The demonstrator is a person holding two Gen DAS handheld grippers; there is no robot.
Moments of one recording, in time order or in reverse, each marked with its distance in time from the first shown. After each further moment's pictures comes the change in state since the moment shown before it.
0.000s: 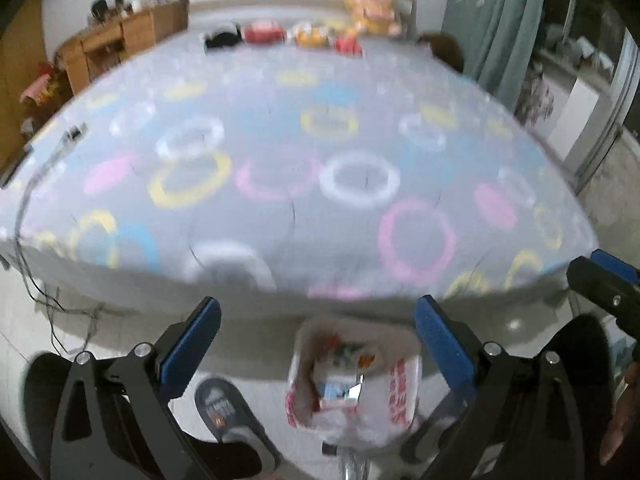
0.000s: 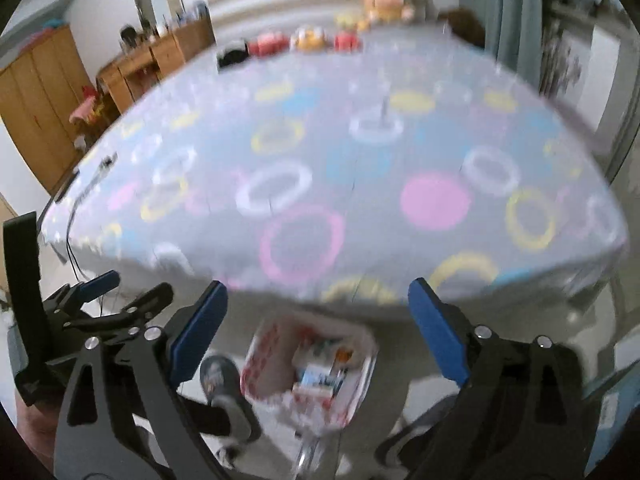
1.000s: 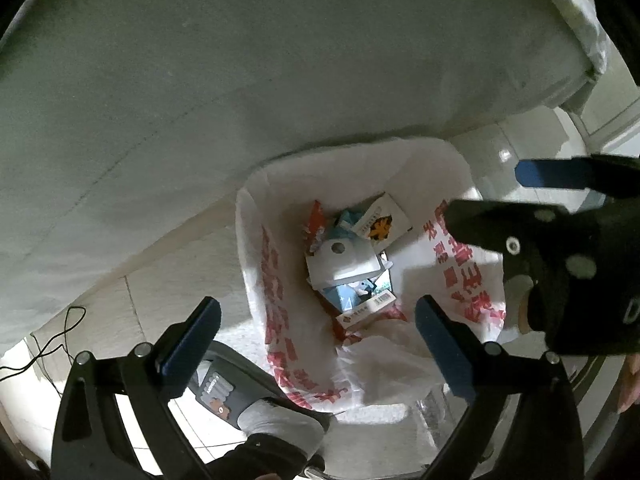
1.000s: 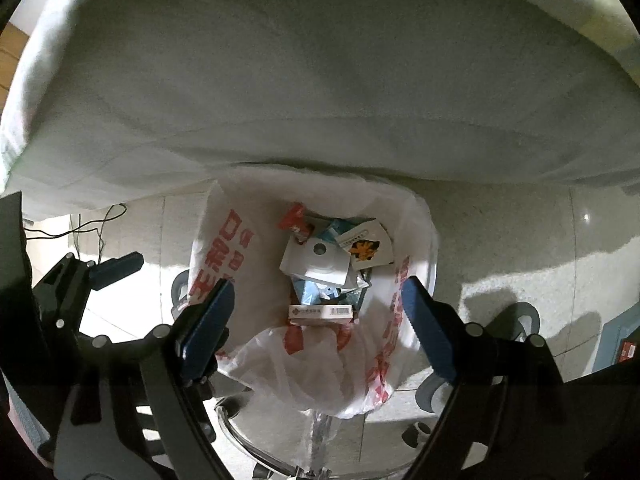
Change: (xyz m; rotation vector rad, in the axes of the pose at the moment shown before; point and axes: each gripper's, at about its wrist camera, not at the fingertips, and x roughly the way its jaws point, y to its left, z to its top) left arm 0.218 -0.028 -0.139 0.405 0.483 -0.109; right arm 0.240 -0.014 -0.133 0.134 0.518 0.021
